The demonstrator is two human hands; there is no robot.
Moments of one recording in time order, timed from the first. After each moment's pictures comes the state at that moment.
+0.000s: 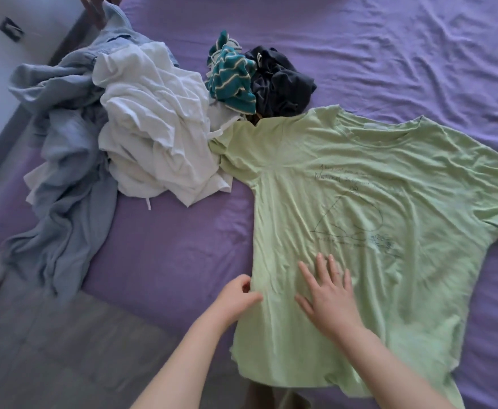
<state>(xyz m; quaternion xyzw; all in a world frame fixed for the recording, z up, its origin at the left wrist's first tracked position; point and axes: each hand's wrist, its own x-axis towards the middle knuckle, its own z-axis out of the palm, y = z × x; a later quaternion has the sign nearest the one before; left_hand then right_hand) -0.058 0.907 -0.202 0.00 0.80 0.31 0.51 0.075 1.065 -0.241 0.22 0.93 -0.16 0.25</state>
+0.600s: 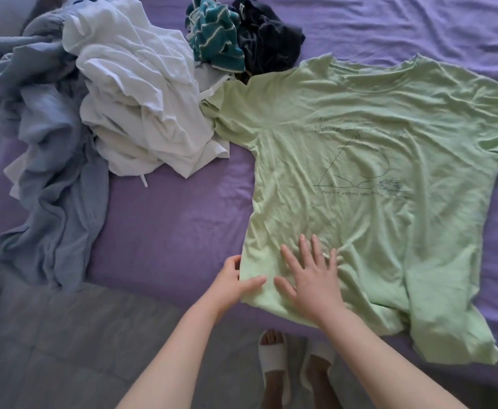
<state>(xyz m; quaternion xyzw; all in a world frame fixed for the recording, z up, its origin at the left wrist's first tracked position) -0.051 0.843 -0.203 -0.02 0.74 0.39 0.55 0.078 0.972 -0.259 0.27 0.92 -0.17 0.21</state>
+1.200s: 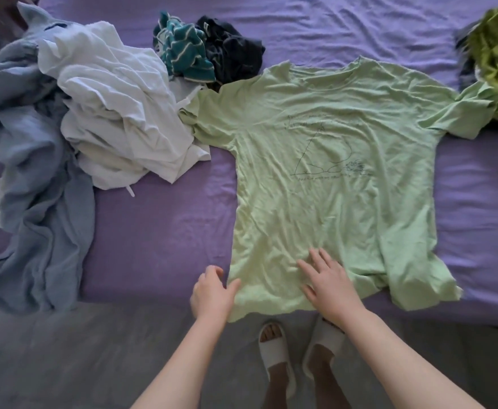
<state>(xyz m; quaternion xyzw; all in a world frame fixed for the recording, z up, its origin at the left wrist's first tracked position) -0.033 0.805 -0.208 0.12 0.93 0.06 0.33 0.143 0.956 -0.224 0.31 0.90 -0.22 0.23</state>
